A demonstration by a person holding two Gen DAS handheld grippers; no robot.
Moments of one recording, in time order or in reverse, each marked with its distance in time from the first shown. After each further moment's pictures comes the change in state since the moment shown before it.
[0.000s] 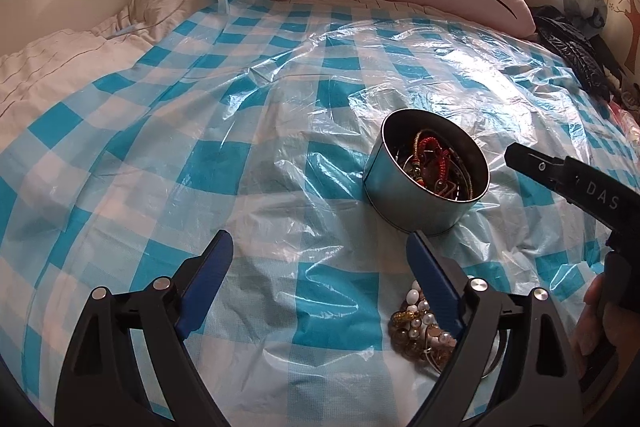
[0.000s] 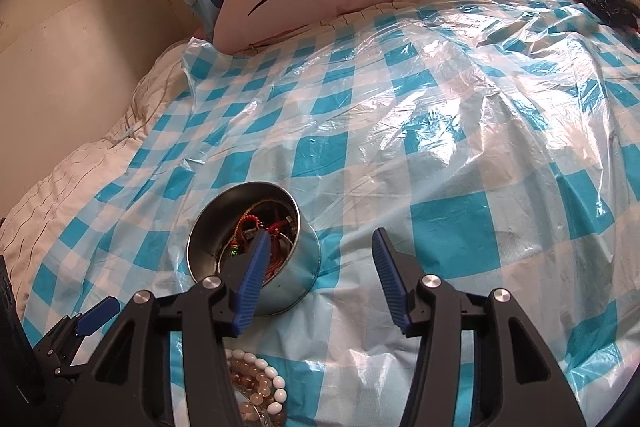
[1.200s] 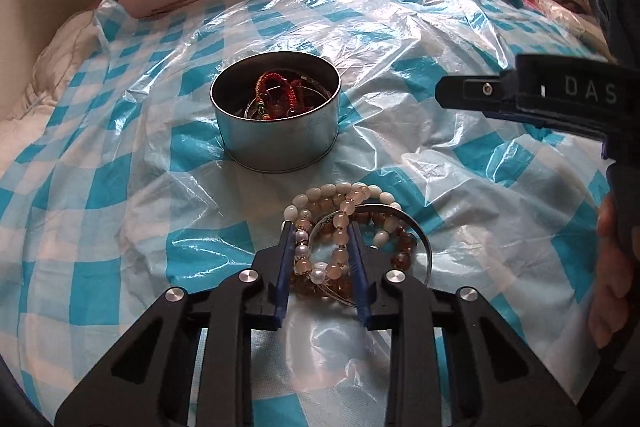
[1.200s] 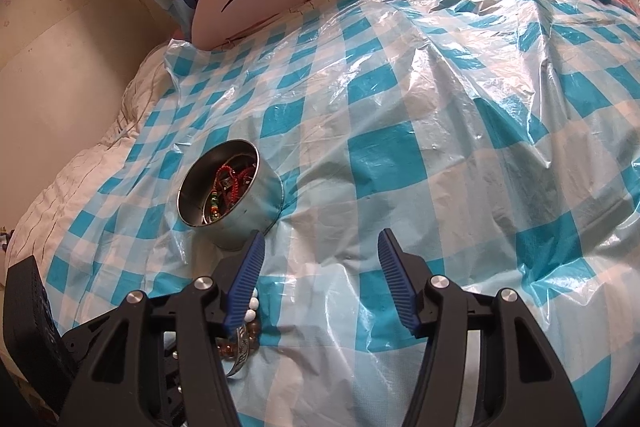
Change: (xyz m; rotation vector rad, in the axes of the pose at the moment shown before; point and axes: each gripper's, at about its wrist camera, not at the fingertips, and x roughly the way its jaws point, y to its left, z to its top) left arm -0.008 -0.067 -0.041 0.349 0.065 -0.200; right arm -0.044 -0.035 -0.037 0.105 0.060 -0.014
